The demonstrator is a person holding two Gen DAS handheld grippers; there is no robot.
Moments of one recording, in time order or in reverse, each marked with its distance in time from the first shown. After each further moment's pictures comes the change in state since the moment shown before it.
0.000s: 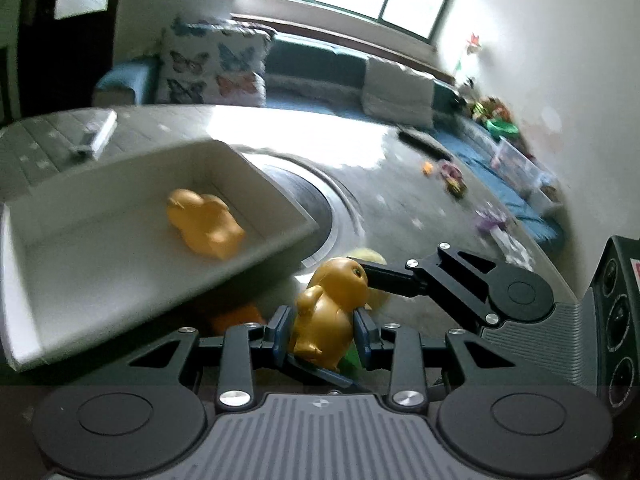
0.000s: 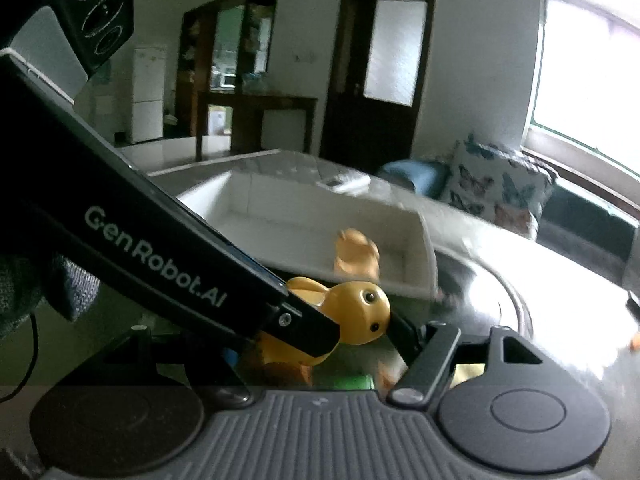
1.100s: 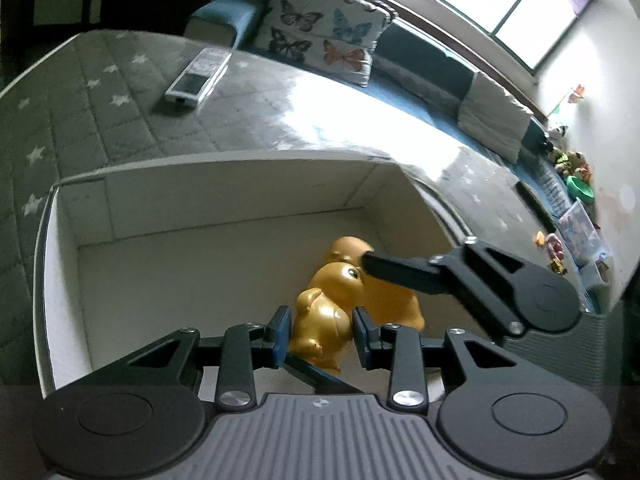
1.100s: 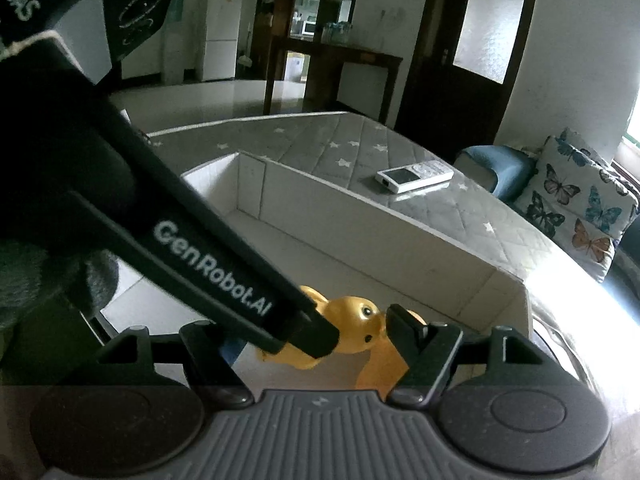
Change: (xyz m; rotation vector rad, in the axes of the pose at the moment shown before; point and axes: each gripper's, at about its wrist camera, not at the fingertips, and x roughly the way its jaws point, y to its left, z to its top) left arm 0.075 0.146 0.054 -0.328 0.118 0.098; right arm 0.158 -0.003 0.058 -0.155 0.168 0.197
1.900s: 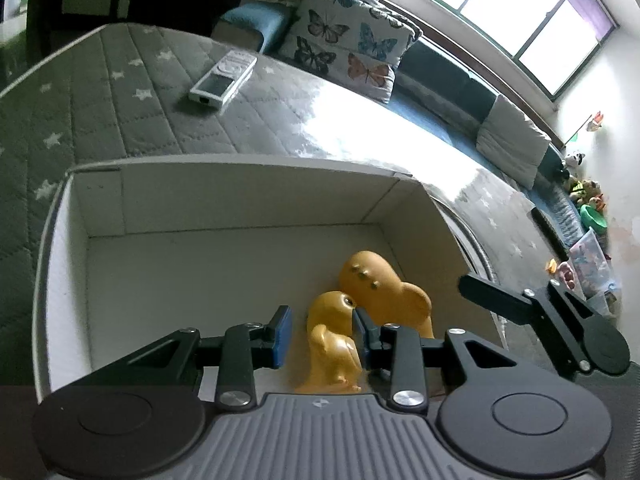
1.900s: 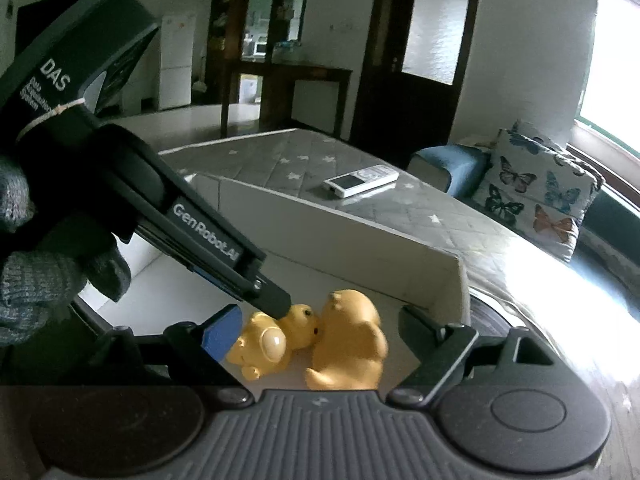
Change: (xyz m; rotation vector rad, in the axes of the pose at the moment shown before) left arm -0.003 -0.003 -0.001 -0.052 -0.061 0.033; right arm -0.044 -0.015 -0.017 0.116 -0.070 -0.109
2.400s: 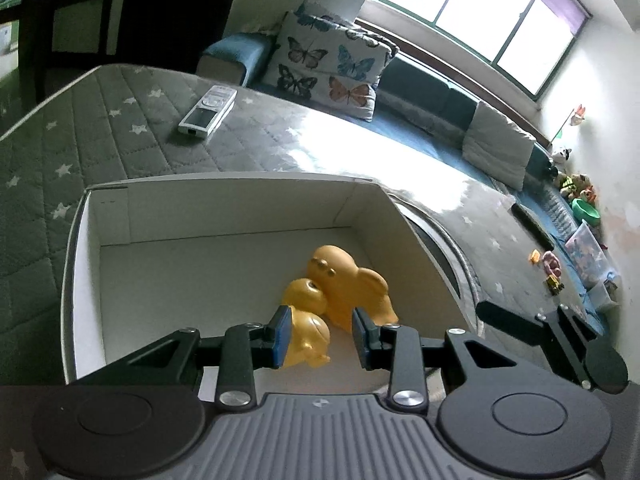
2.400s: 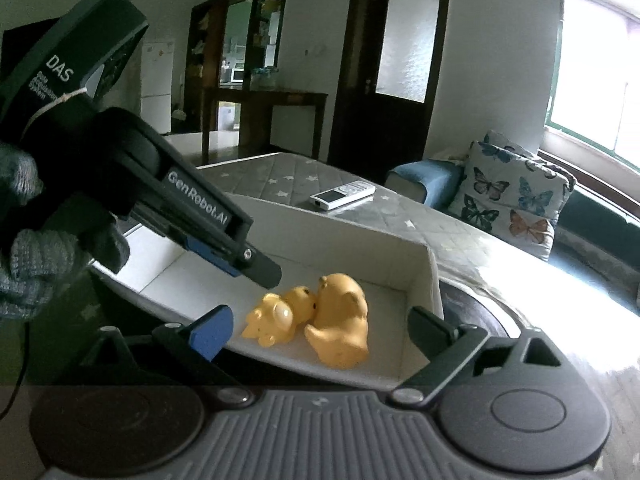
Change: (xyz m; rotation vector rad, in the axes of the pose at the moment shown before) left arm -0.040 -0.026 -0.029 0.078 -0.078 -0.008; right arm -0.058 0.011 -0.030 0.056 -0.075 -0.055
